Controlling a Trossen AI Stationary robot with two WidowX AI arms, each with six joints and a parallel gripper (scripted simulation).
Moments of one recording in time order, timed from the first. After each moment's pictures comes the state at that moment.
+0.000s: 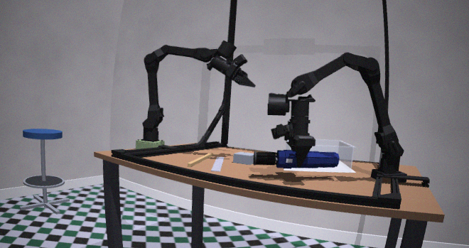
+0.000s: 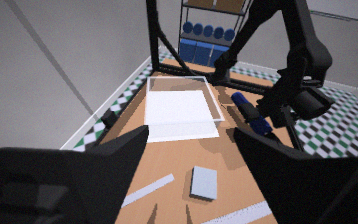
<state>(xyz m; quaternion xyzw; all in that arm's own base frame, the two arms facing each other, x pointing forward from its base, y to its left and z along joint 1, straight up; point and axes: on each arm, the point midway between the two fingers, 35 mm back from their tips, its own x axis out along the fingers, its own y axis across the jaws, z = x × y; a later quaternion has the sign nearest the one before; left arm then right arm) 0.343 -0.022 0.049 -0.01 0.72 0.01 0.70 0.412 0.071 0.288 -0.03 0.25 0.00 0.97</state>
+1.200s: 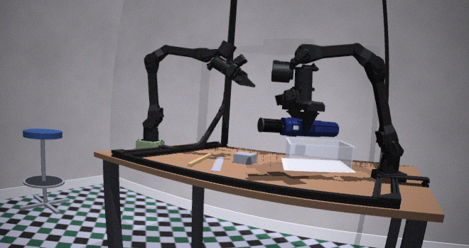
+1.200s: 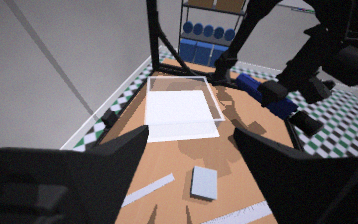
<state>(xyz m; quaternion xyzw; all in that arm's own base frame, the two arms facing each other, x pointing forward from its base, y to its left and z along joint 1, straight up) 0.340 -0.022 0.150 -0.10 0.70 0.10 0.70 0.412 0.072 0.288 -0.03 0.25 0.00 0.97</state>
